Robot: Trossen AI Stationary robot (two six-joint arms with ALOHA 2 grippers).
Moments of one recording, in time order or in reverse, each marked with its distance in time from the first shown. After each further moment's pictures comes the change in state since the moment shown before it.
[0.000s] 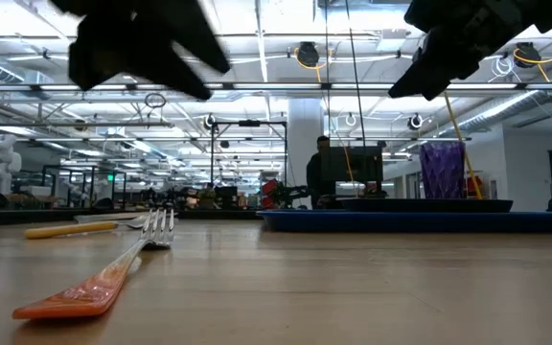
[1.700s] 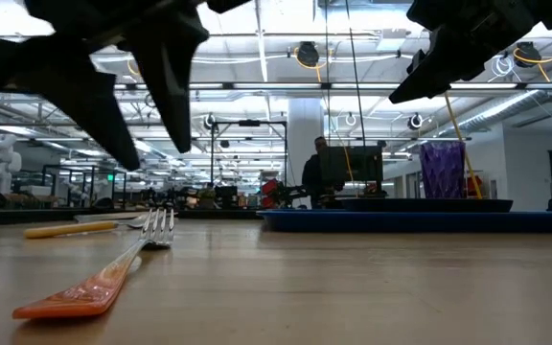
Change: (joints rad) left arm 0.055 0.180 0.270 -0.527 0.257 -0.806; right arm 0.071 0.035 0.000 0.004 0.079 -0.026
